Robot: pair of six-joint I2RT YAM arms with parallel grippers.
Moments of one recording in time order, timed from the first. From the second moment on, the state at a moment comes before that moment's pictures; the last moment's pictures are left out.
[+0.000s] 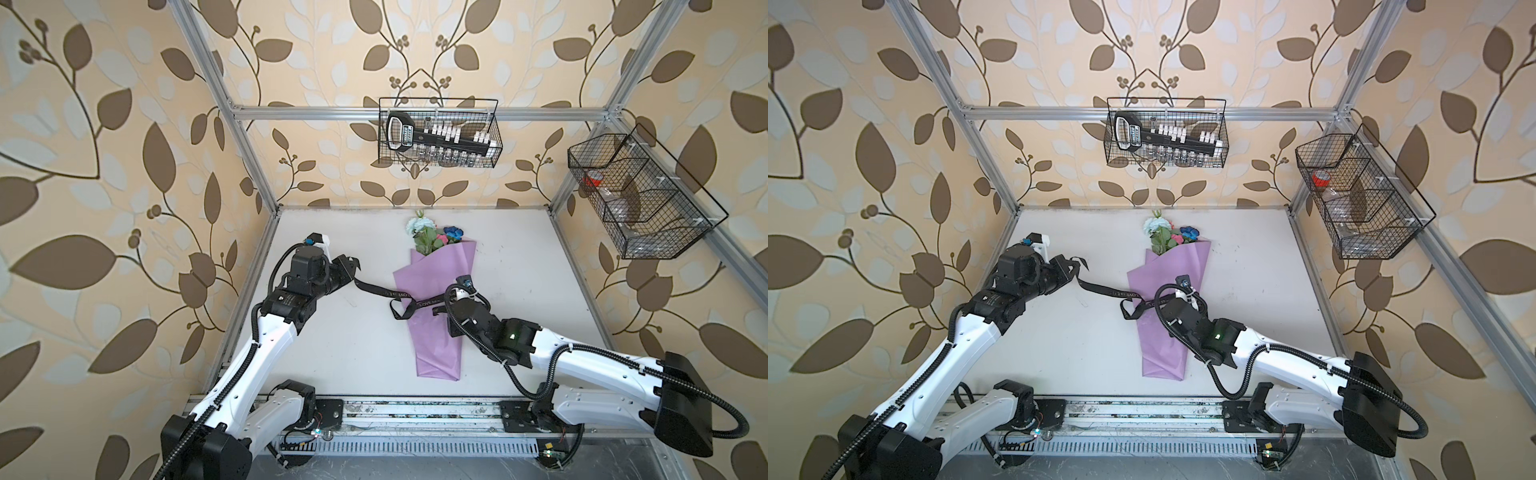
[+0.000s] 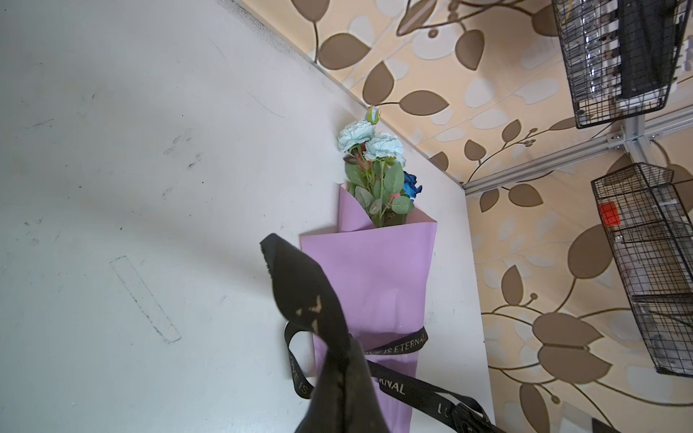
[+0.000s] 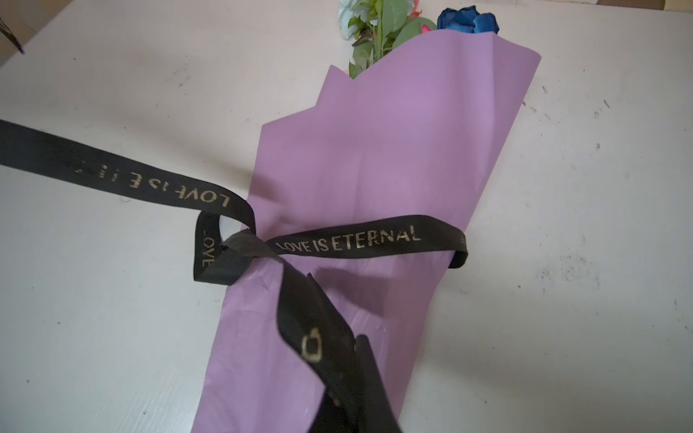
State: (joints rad) left arm -0.23 0.99 0.85 -0.37 0.25 -0.77; right arm 0.97 1.14 0.71 -0.35 0.57 0.58
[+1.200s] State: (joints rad) left arm -0.23 1.01 1.03 -0.32 0.25 -0.79; right arm 1.06 1.03 0.54 -0.24 0.57 0.81
